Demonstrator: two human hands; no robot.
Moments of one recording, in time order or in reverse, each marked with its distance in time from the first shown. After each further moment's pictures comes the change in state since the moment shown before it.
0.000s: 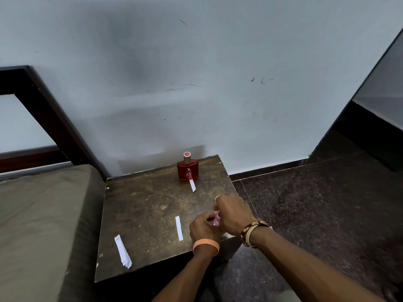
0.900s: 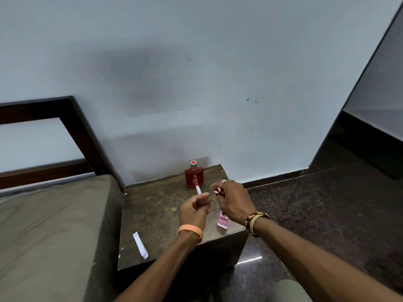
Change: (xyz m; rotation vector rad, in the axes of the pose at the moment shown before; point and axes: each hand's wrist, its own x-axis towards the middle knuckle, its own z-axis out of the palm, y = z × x) left_hand -0.027 0.050 -0.083 -0.507 -0.078 0.072; right_hand -0.040 -0.023 -0.044 0.311 0.320 -0.022
